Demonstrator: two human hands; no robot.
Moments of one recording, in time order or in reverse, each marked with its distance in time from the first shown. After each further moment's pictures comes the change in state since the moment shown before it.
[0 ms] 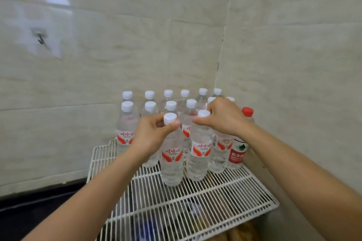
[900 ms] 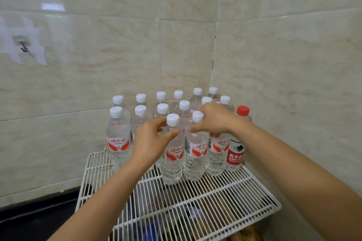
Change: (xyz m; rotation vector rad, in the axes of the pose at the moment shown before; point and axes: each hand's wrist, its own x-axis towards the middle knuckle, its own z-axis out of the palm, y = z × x) left_hand 0.015 -0.014 0.026 0.414 0.147 0.097; right_hand 0.020 0.020 0.010 0.035 -0.320 0.061
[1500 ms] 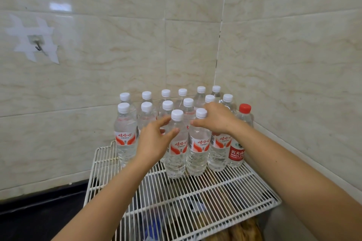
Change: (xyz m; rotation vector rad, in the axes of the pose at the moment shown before) left_hand -0.011 -0.007 -0.001 0.020 0.012 -0.059; right_hand -0.006 -0.002 0.013 0.032 0.161 0.001
